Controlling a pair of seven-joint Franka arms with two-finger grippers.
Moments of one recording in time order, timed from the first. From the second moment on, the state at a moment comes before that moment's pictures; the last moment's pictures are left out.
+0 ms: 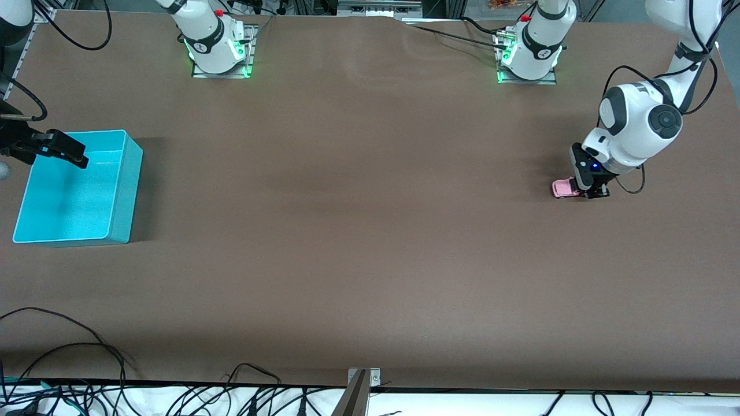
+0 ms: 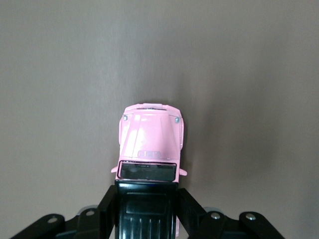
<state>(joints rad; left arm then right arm) 0.10 0.23 0.11 -2.51 0.02 2.75 1.63 -0.06 0.09 0.03 -1.54 -0.06 1.65 0.03</state>
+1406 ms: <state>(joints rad) 0.10 0.29 0.34 -2.45 0.02 2.78 1.89 -0.06 0.09 0.03 -1.54 -0.06 1.65 0.03</state>
